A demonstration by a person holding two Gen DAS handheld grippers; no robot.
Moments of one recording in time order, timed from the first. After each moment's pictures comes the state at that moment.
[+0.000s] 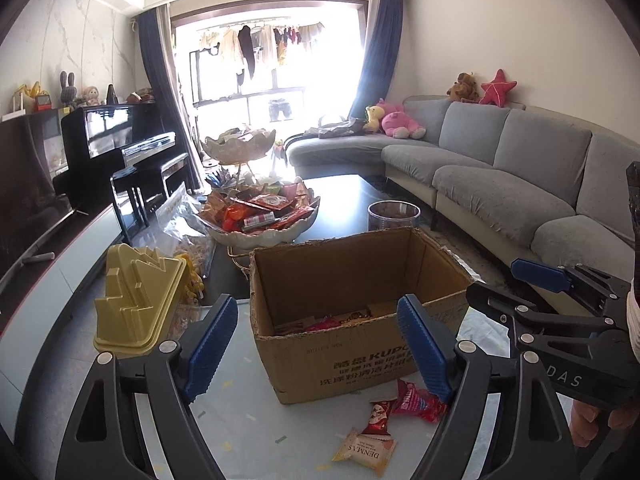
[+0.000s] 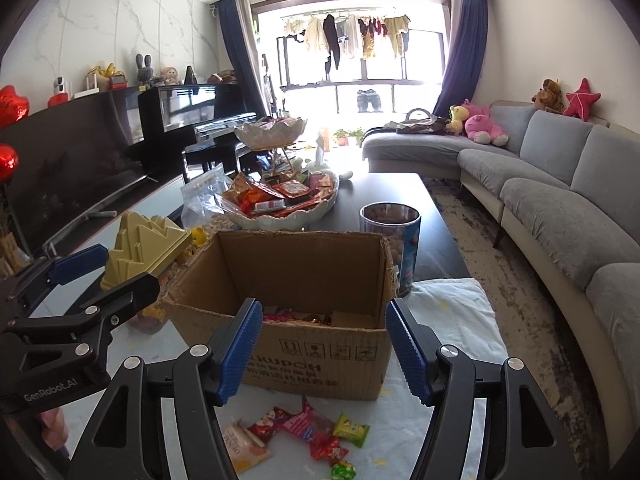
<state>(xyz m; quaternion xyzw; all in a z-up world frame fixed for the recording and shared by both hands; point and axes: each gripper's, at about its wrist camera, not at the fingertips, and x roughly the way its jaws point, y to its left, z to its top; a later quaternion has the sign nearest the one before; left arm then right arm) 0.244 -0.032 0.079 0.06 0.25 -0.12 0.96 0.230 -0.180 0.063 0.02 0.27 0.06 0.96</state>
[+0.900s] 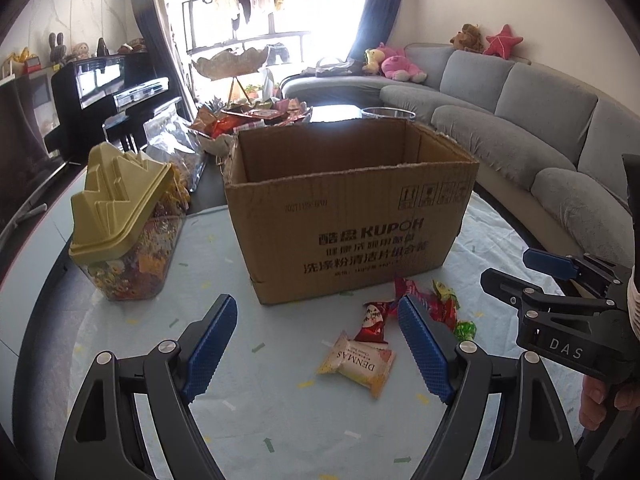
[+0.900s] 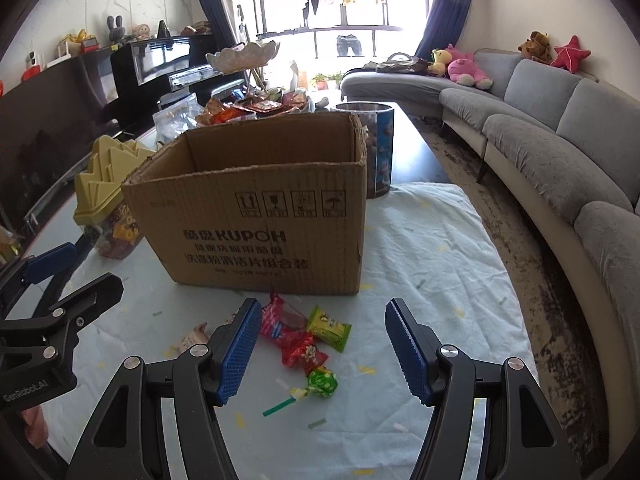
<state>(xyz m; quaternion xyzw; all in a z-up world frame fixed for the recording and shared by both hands) 0.219 -0.032 -0.006 0.06 0.35 -0.12 0.93 0.204 -0.197 -0.023 0.02 0.38 0.03 0.93</state>
